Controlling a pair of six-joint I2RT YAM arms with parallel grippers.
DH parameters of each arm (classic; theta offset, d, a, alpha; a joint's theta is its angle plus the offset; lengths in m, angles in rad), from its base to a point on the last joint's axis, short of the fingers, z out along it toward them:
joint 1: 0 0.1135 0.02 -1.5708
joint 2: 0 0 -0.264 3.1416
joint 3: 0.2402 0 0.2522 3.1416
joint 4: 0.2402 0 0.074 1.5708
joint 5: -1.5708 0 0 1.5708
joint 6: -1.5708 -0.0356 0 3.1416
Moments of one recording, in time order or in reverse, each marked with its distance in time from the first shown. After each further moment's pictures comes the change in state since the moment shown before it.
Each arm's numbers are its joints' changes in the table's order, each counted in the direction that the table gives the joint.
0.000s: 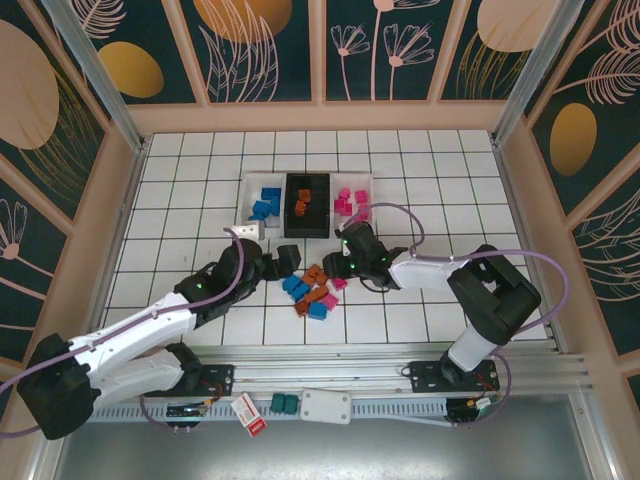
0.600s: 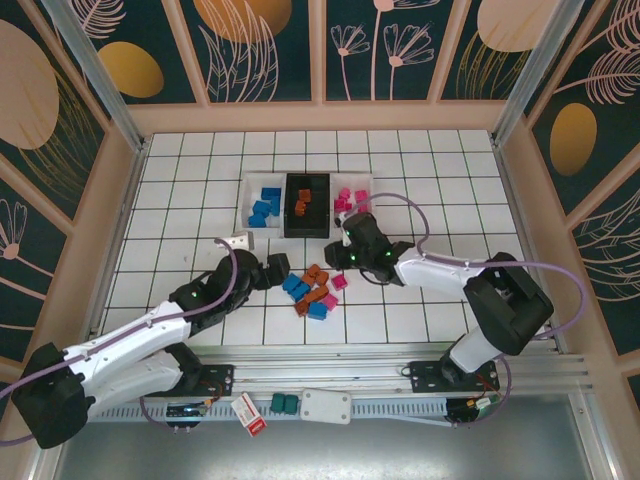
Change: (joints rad) left arm 0.000 -0.061 -0.070 0.078 0.072 0.056; right arm -0.010 -0.082 0.087 0.046 -0.008 0.027
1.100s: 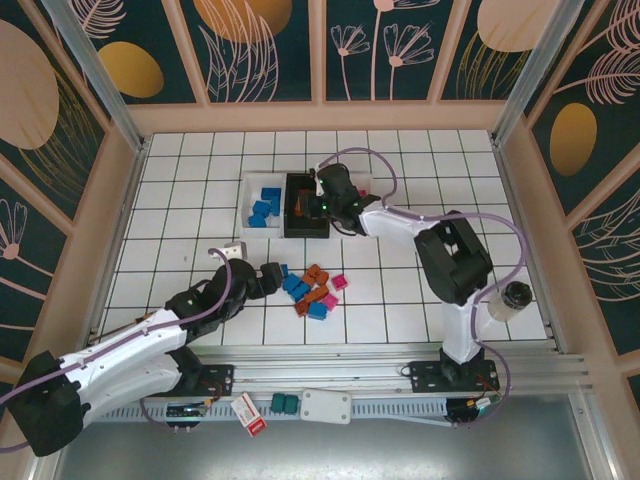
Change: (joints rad) left arm 0.000 -0.053 -0.072 0.045 0.003 0.056; right arm -0.085 0.448 0.537 0.012 0.001 0.046
